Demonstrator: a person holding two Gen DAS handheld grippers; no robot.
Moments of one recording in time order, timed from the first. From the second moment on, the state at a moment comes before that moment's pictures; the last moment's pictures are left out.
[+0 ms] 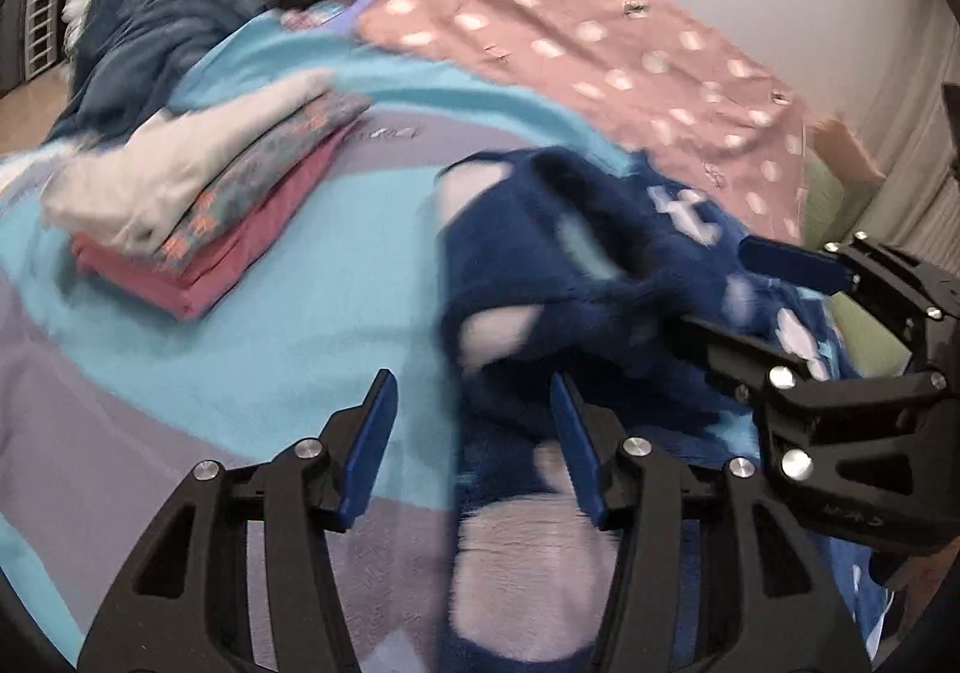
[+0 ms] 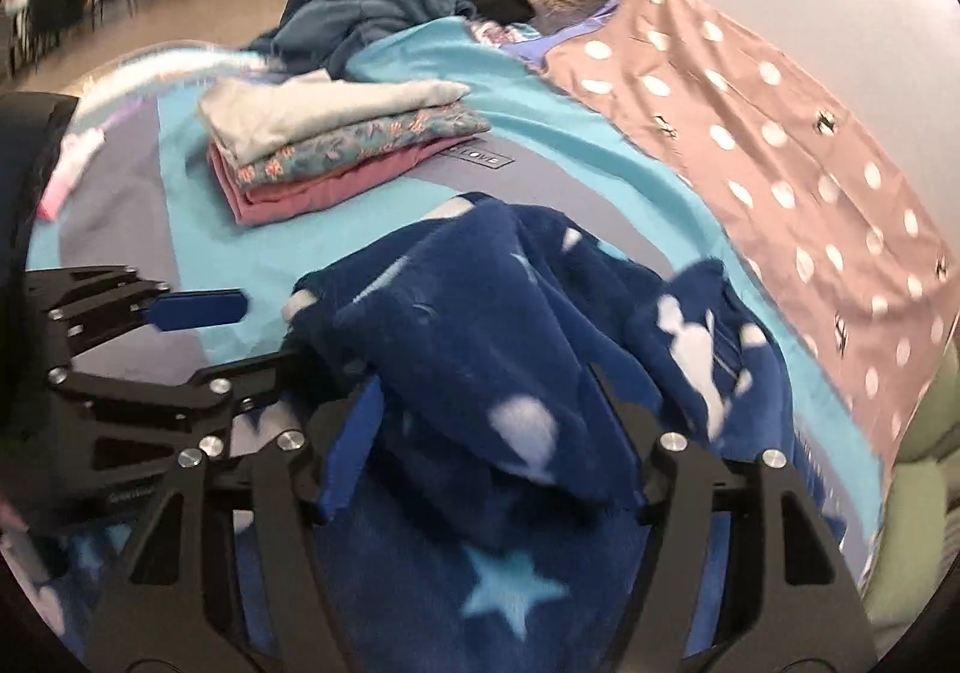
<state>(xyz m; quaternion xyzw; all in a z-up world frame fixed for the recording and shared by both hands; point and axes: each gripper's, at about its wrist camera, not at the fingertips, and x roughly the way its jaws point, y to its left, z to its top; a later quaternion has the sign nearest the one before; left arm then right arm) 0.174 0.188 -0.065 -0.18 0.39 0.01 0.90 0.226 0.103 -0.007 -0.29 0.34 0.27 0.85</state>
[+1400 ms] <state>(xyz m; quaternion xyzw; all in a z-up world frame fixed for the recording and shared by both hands) 0.202 0.169 -0.083 -0.13 0.42 0.03 0.90 0.270 -0.192 0.012 0.16 0.37 0.07 0.91</state>
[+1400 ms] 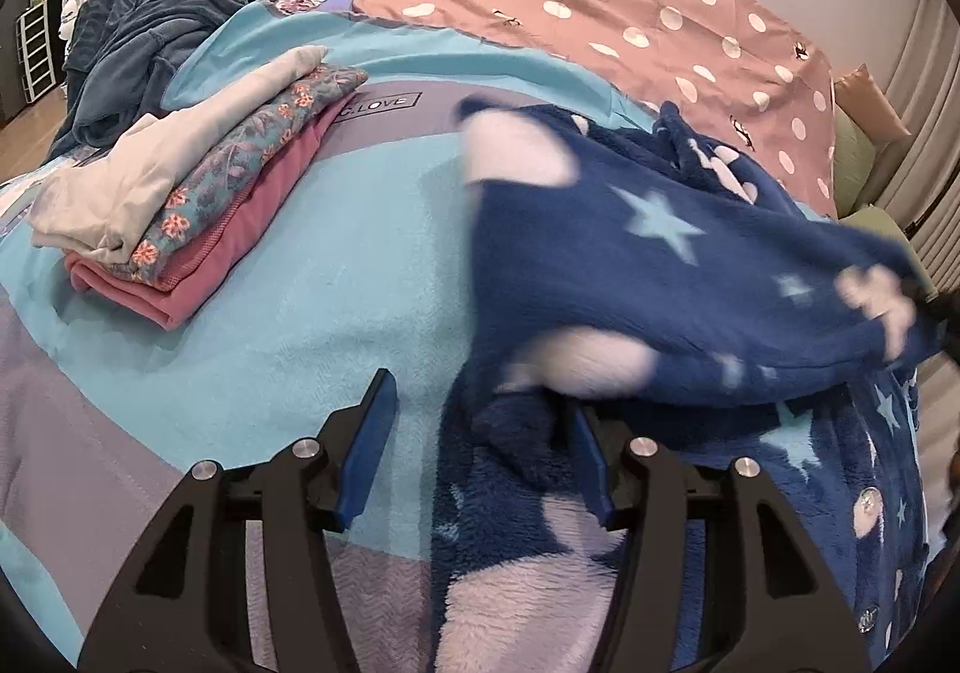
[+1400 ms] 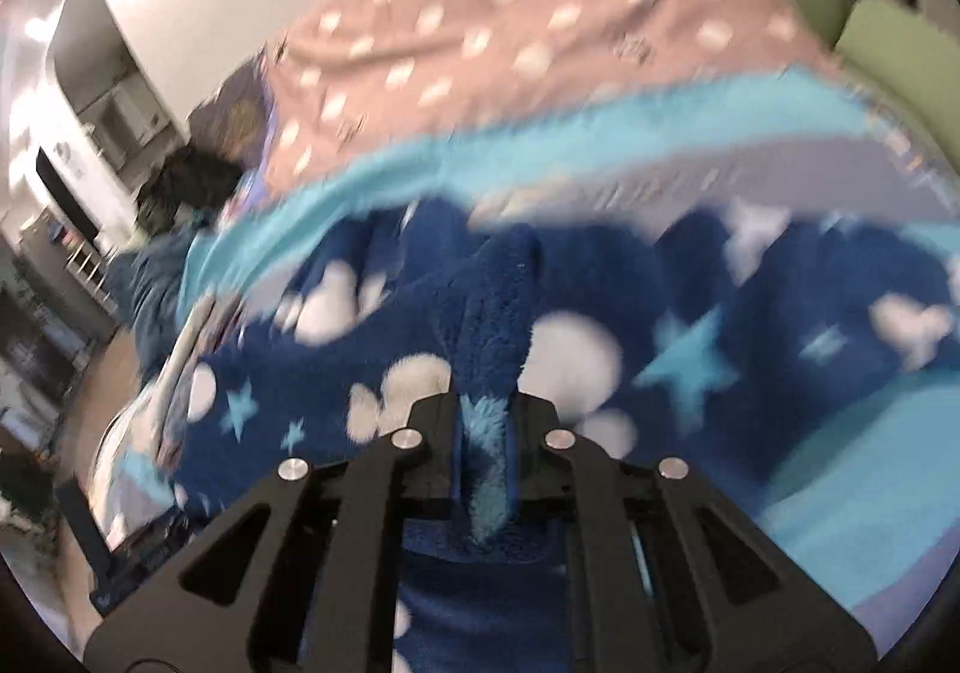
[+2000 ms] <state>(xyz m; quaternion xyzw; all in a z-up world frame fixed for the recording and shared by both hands) 0.198 0.180 -0.085 -0.15 0.41 0.04 0.90 0.250 -0.192 -0.061 0.11 0.48 0.07 0.87</state>
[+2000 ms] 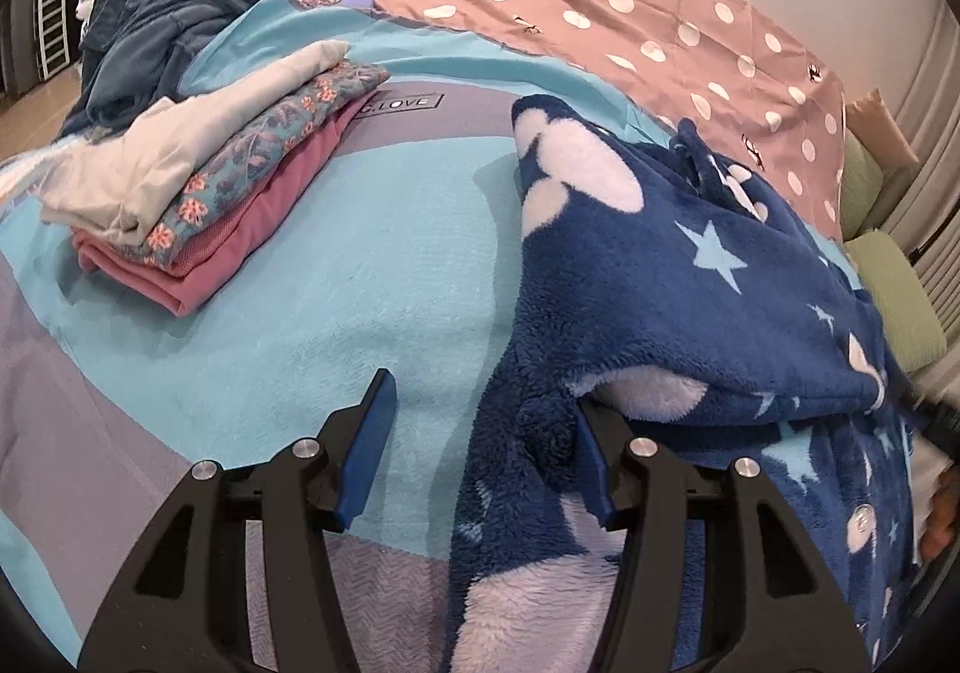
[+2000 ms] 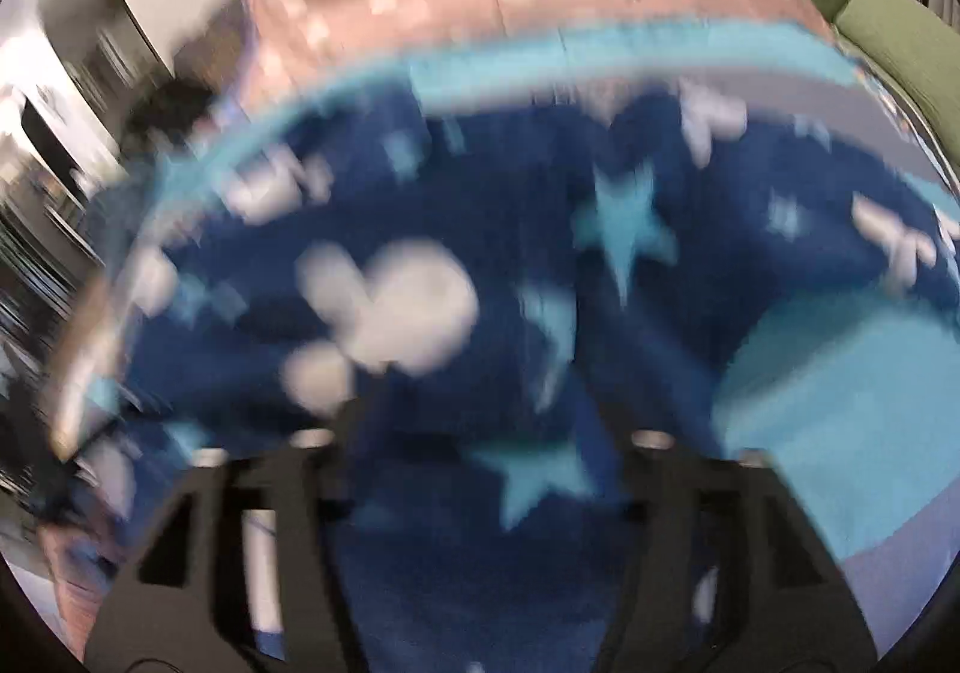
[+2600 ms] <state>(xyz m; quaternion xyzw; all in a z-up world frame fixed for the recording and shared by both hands) 0.171 0.098 -0.002 -0.06 0.35 -0.03 0.93 0.172 -0.482 -0.100 0.52 0.30 -0.14 0.78</state>
